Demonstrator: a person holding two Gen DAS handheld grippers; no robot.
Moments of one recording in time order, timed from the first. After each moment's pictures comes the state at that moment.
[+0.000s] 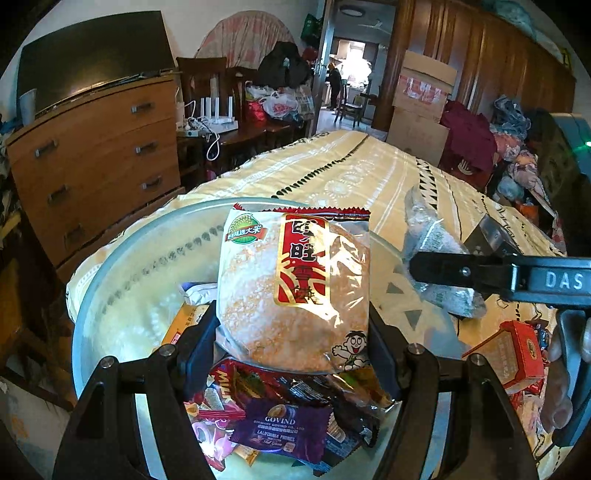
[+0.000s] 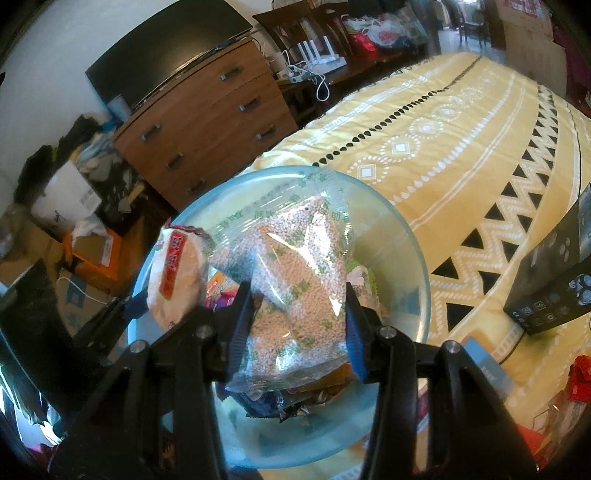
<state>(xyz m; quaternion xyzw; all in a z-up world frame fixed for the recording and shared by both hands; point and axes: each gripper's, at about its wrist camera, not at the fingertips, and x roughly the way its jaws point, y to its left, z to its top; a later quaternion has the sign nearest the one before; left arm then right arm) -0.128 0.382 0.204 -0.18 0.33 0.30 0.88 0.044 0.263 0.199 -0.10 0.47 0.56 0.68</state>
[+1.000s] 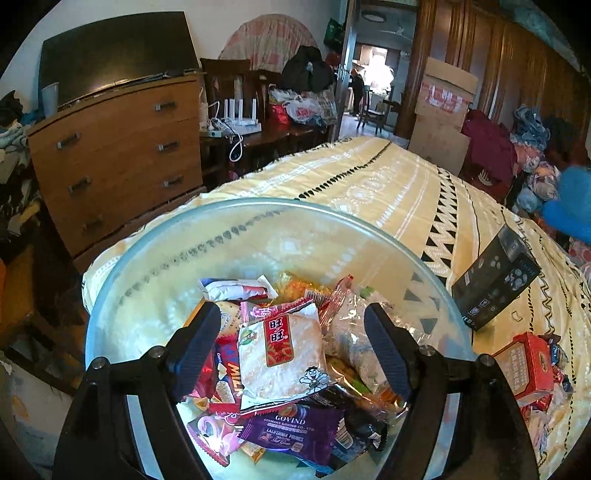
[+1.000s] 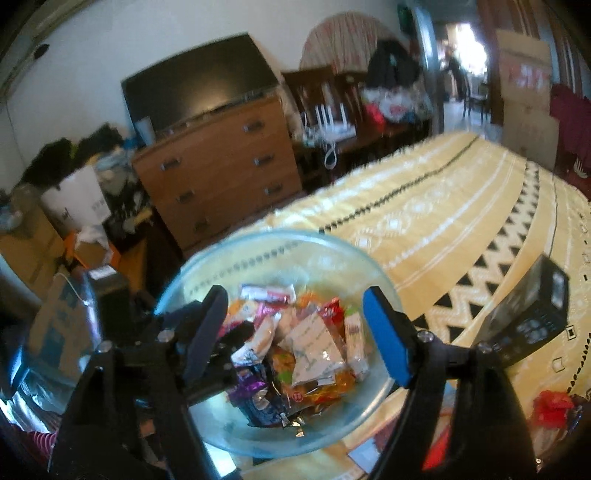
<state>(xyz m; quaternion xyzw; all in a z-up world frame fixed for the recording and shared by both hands) -0.135 0.379 0.203 -0.19 0.31 0.34 0.87 0.003 0.215 0.271 -0.10 0.33 0.57 0.74</state>
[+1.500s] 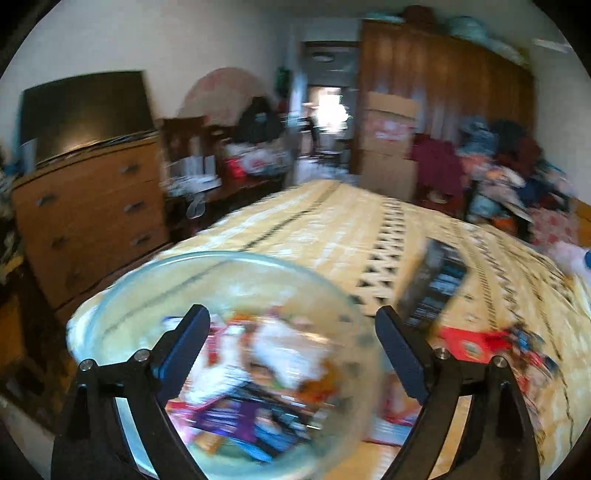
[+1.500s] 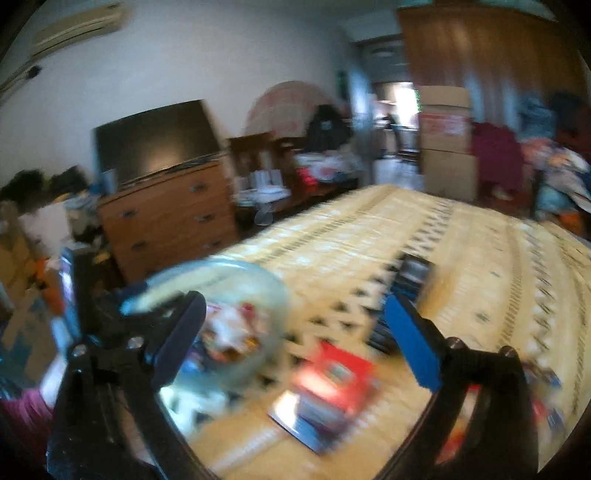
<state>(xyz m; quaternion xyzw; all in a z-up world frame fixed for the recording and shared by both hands) -0.148 0.272 0.248 -0.11 0.23 0.26 0.93 -0.010 0.018 0.284 -0.05 0.23 0.47 0.85</state>
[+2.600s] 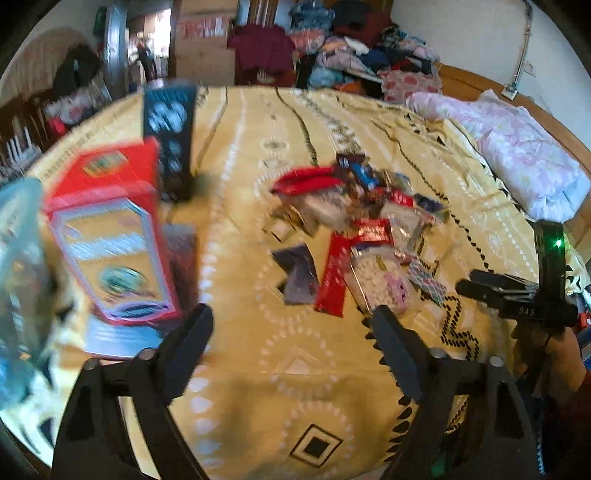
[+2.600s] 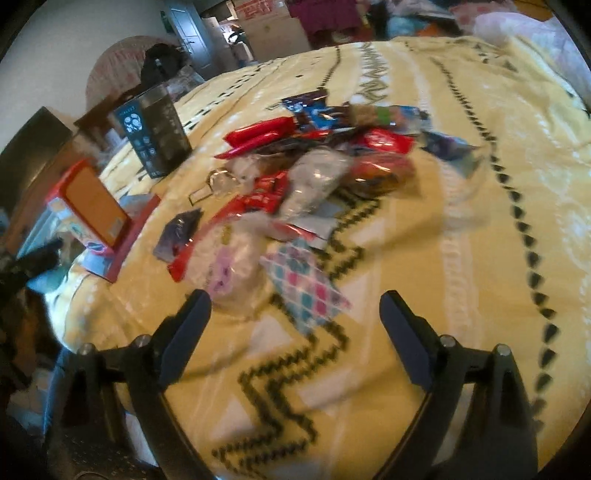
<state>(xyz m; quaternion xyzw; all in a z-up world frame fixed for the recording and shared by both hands) -0.044 0.044 0.117 -0.07 0.42 -0.04 0.90 0.055 -0.256 0.065 0.04 0.46 0.26 0.85</state>
